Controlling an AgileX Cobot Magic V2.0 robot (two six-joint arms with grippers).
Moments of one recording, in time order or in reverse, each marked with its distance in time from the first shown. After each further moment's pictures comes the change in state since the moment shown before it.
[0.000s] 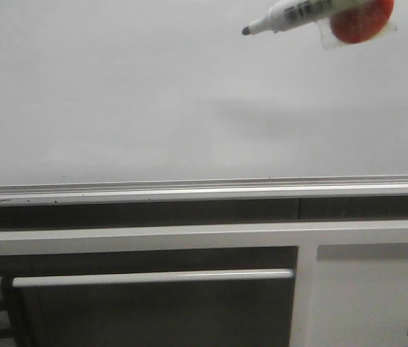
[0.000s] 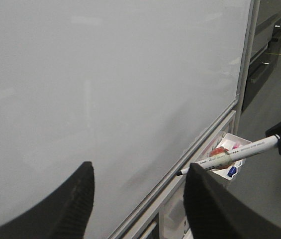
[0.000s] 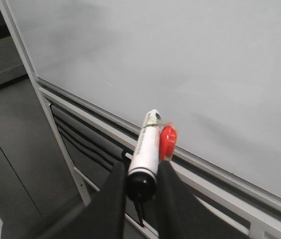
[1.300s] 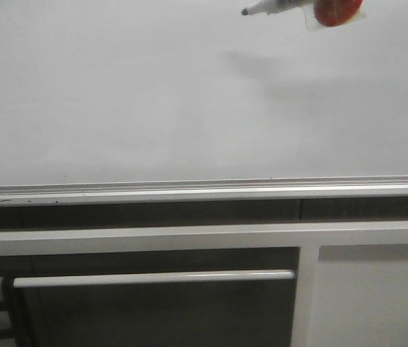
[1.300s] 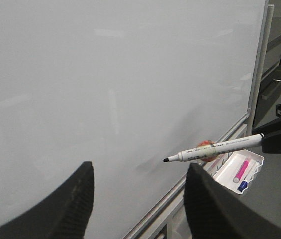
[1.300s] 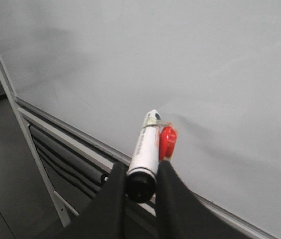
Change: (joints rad) left arm 0.000 -0.042 0.064 -0.014 -0.087 0.000; right arm 0.000 0.120 0.035 0.350 -0.125 -0.408
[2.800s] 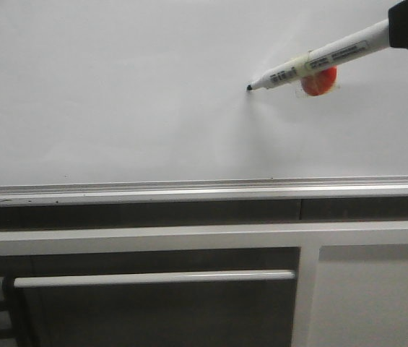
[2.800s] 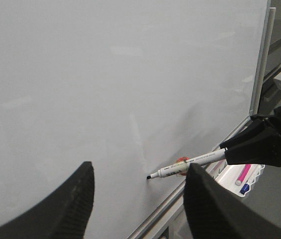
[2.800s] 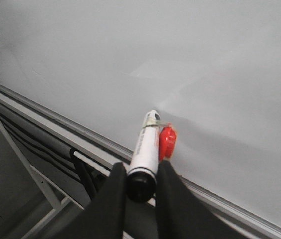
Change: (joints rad) left arm 0.000 0.000 0.000 0.000 -0.010 0.000; right arm 0.000 0.242 -0.025 0.074 -0.077 -0.115
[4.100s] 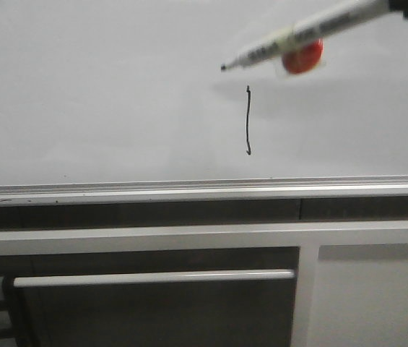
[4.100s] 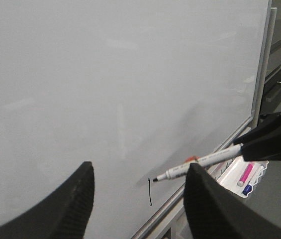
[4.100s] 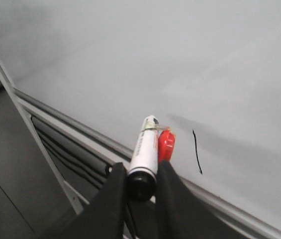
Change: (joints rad) left arm 0.000 0.000 0.000 0.006 -0.009 0.000; right arm 0.000 -0.100 -0.024 0.005 0.099 0.078
